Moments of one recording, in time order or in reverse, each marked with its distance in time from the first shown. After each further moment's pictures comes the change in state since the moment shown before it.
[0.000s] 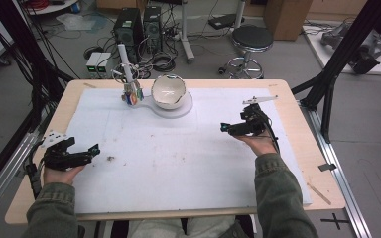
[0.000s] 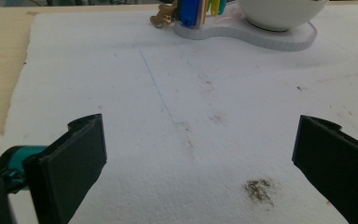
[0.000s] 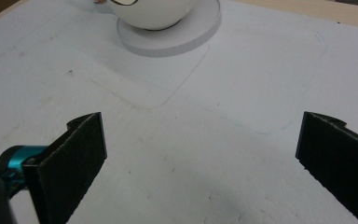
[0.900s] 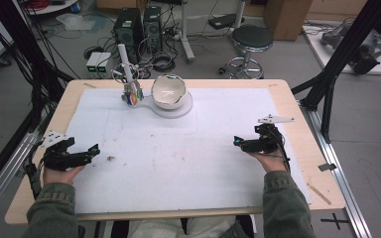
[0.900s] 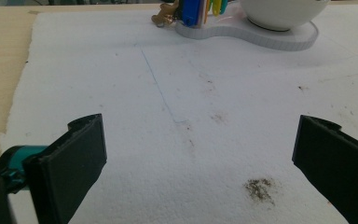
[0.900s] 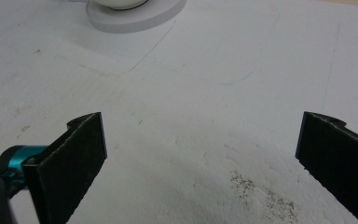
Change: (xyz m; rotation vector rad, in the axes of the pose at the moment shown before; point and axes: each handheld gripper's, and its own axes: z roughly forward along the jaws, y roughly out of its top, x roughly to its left) left arm 0.000 -0.001 0.000 0.001 0.004 -0.004; right arm -0.009 -0.058 -0.024 -0.079 -0.094 0.015
